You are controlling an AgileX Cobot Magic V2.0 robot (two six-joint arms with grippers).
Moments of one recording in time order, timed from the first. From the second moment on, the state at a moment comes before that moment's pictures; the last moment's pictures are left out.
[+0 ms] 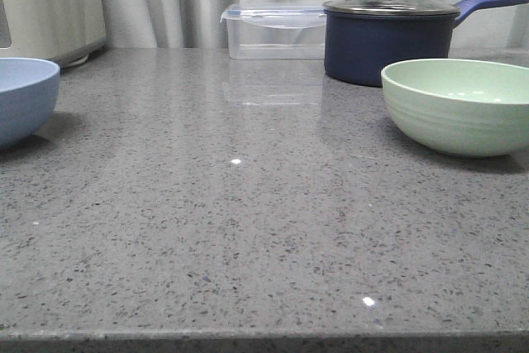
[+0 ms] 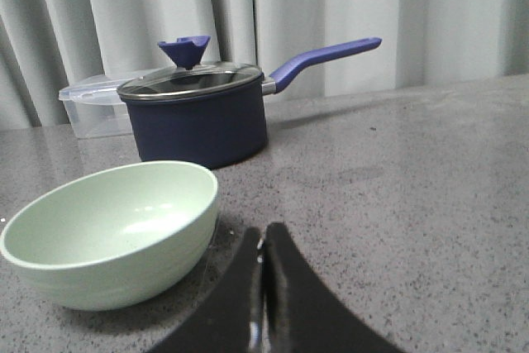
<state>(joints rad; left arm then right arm) 0.03 0.00 0.00 -0.10 0.08 0.07 0.05 -0.01 0.03 0.02 0.00 0.16</state>
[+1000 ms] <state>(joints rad) 0.03 0.53 -0.57 -0.10 0.45 0.07 0.05 0.45 -0.46 0.03 0.55 0.17</state>
